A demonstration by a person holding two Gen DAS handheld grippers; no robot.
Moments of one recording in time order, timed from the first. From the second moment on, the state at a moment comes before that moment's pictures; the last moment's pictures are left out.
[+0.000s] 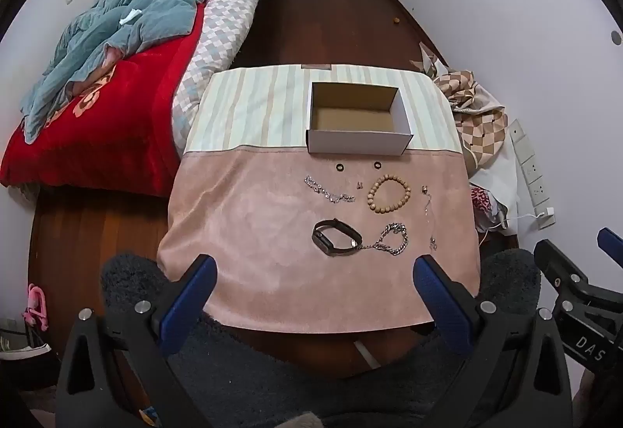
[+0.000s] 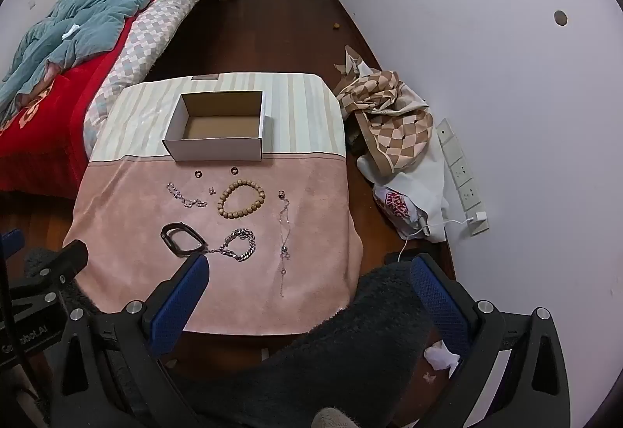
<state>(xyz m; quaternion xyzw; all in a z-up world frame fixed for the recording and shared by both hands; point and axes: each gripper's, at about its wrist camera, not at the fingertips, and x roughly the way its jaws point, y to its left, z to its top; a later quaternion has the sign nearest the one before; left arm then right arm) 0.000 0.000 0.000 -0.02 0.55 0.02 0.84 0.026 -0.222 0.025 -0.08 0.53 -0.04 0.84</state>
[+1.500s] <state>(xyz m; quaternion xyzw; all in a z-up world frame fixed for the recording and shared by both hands) 0.001 -0.005 0.015 -0.01 0.53 0.02 0.85 0.023 -0.229 0.034 -0.06 0.53 -0.04 0.85</state>
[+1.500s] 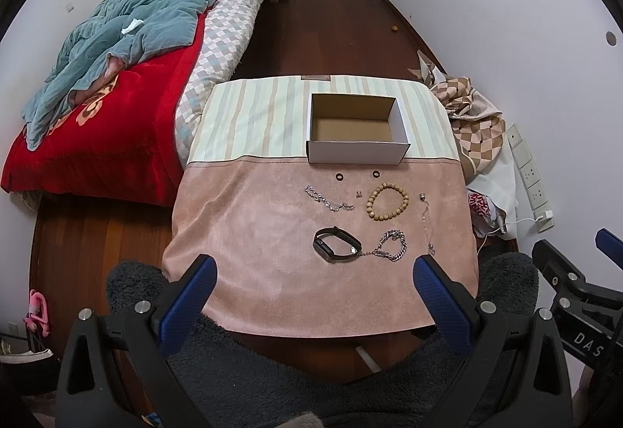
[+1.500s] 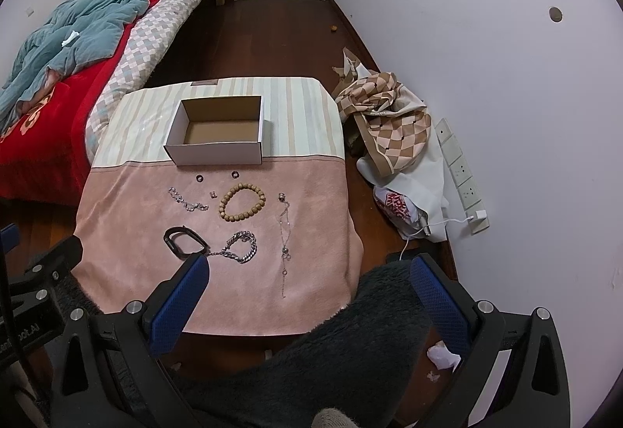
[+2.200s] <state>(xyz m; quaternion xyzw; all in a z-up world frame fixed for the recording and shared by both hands) 0.000 -0.003 0.016 -0.02 0.53 0.02 0.85 0.024 -0.231 0.034 -0.06 0.52 -0.05 0.85</state>
